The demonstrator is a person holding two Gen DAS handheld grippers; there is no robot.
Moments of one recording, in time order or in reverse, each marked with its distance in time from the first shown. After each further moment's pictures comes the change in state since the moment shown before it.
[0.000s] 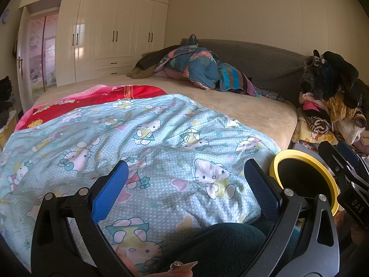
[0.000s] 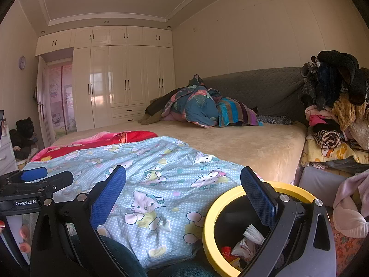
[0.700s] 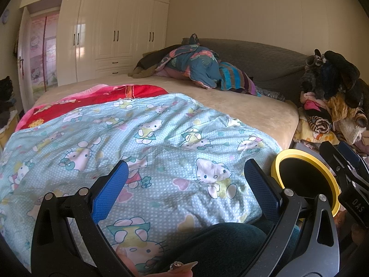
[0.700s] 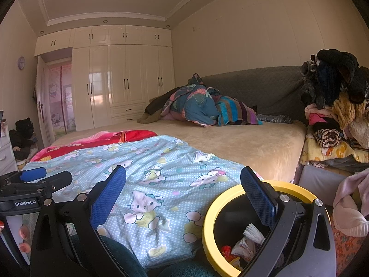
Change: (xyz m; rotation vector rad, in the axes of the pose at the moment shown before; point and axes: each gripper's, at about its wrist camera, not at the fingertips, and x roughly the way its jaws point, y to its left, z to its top) left arm -0.001 0.002 -0.002 -0.004 0.005 0.006; right arm 0.000 -0.001 -0.001 0.001 0.003 -0.001
